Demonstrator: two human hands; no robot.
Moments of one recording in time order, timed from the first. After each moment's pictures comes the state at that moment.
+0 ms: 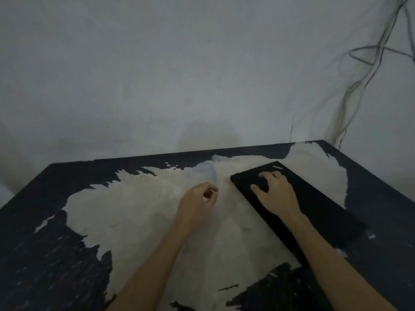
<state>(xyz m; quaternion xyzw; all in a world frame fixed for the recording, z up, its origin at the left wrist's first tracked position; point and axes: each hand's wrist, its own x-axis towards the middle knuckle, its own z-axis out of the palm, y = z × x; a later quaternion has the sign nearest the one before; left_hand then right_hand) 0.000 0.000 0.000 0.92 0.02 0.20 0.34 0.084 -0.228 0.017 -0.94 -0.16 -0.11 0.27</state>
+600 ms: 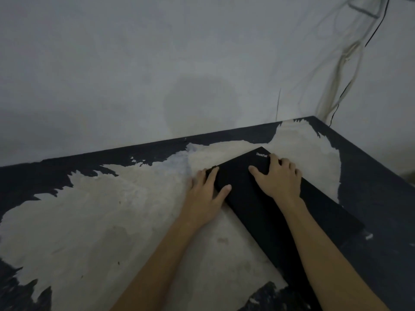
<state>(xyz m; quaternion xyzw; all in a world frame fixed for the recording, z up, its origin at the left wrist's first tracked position) 0.080 -0.063 -0.025 0.96 0.03 0.05 0.28 0.158 -0.260 -0.004 -0.98 0.02 -0.06 0.19</state>
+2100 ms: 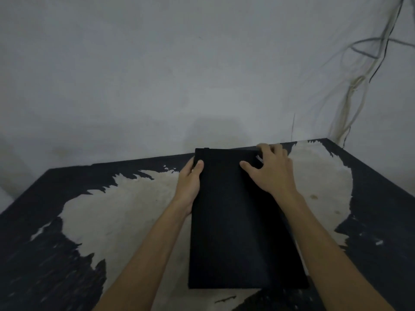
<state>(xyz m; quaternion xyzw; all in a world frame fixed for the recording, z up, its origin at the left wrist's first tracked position) 0.011 -0.011 0.077 0.65 0.17 0.16 0.72 0.098 -0.200 0.081 -0.93 -0.14 -0.18 0.29</state>
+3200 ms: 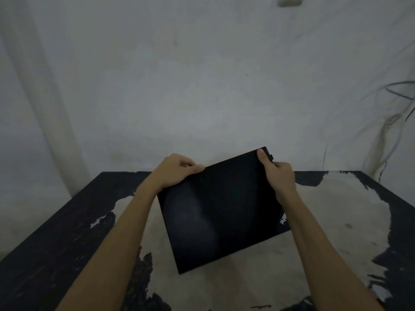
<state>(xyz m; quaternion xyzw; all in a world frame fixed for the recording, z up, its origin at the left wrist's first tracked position) -0.062 0.132 0.162 0.92 0.07 0.13 0.37 0.069 -0.128 0.124 -0.77 -0.06 -0.04 0.63</state>
